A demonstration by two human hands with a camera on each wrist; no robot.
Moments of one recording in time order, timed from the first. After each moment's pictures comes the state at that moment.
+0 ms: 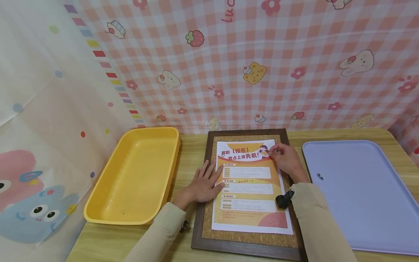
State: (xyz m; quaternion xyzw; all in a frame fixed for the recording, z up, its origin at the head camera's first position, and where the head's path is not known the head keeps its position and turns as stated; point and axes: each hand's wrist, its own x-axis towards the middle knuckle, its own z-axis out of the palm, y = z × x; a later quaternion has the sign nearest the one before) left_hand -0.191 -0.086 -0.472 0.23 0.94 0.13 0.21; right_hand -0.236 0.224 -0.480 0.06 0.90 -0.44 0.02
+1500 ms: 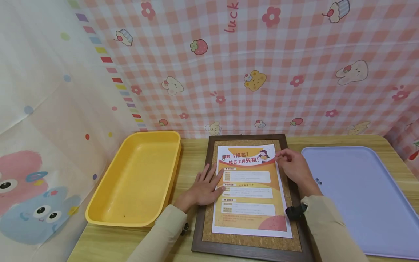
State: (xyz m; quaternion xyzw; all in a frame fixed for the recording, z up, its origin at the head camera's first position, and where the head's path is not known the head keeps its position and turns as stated) left_hand -0.191 -0.085 -0.472 0.22 0.95 0.13 0.20; right_hand -0.211 0.236 -0.464 0.05 0.89 -0.45 -0.02
